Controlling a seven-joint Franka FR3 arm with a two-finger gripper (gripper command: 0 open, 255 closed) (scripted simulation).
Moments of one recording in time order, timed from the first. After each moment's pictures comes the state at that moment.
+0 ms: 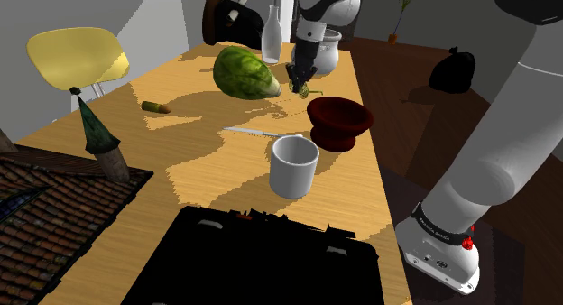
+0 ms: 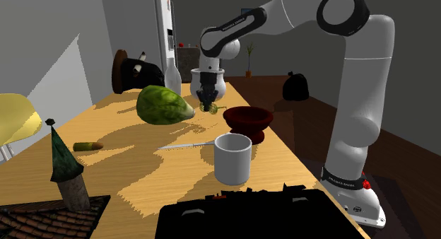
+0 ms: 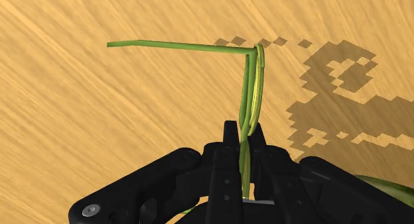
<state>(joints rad) -0.09 0.07 -0.01 -1.95 0.19 1.98 0.00</state>
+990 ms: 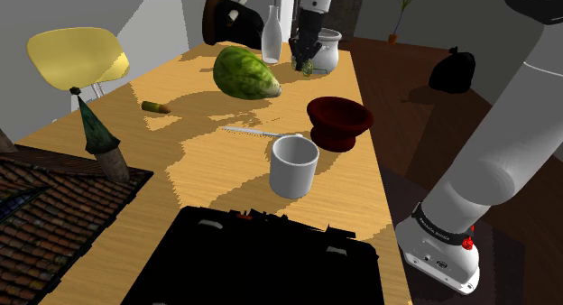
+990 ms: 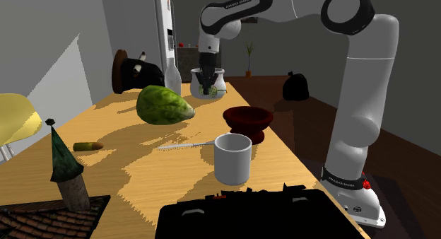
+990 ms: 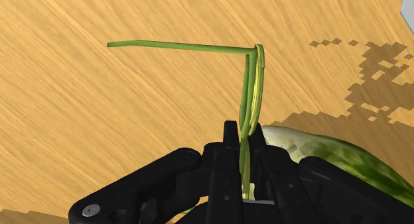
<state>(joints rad) -0.09 0.04 -0.02 -1.79 0.18 1.79 0.02</state>
